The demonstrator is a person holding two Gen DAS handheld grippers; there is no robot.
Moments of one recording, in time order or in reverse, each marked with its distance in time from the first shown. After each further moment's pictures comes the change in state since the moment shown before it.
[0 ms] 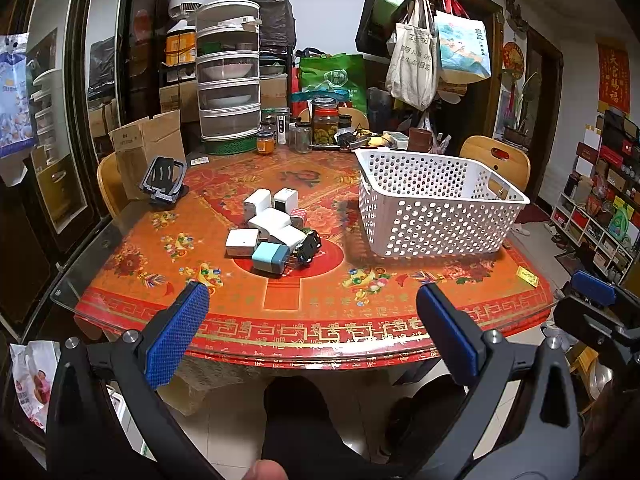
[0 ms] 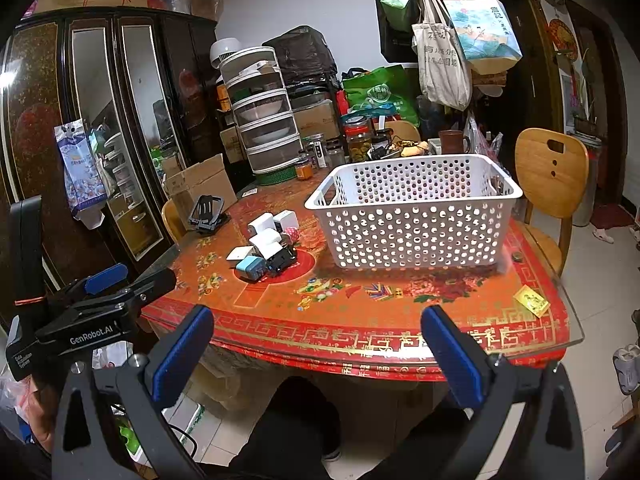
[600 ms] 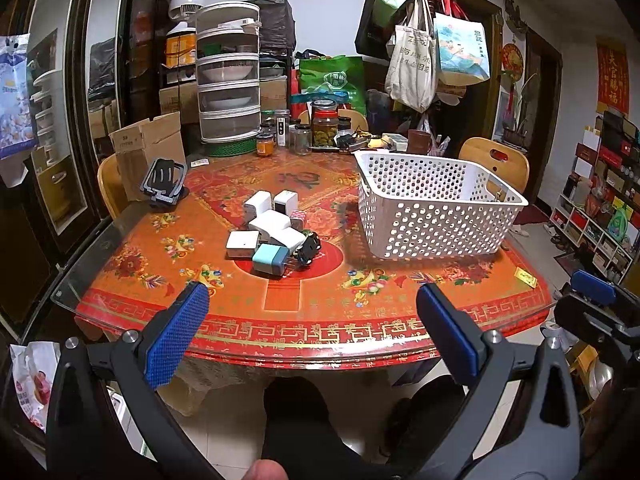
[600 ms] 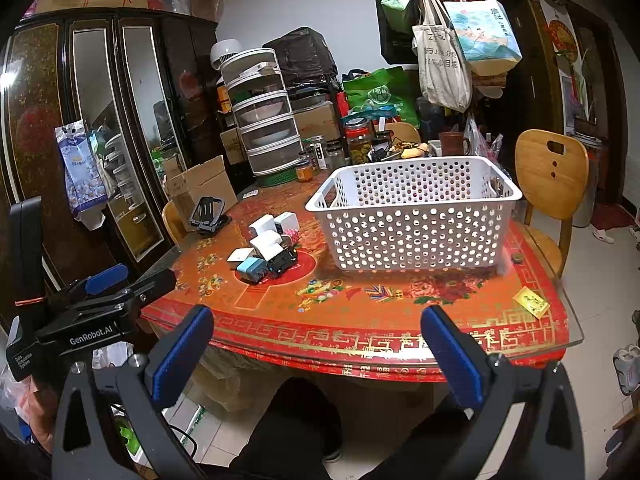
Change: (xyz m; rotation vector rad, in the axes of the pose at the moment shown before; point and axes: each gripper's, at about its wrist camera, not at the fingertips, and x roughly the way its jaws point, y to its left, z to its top) left arm -0.003 0.000 0.002 0.001 -0.004 -0.004; right arm -0.002 0.003 0.003 -0.002 -0.006 -0.001
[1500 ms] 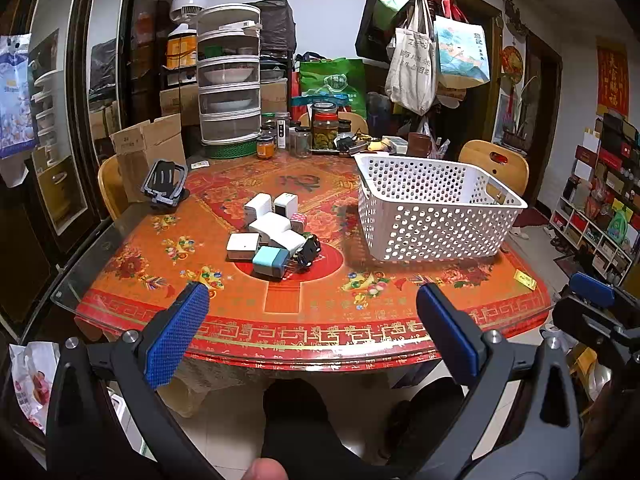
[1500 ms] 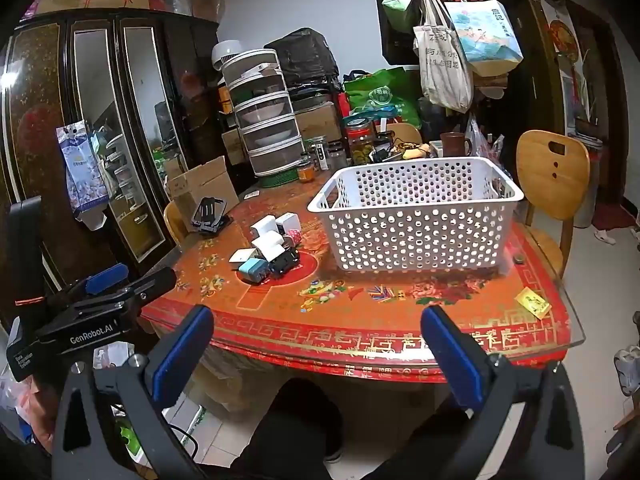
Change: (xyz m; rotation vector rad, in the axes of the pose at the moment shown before) left arm -0.003 0.002 0.004 -0.006 -0.005 -0.002; right arm 0.000 0.000 0.000 0.001 -0.001 0.002
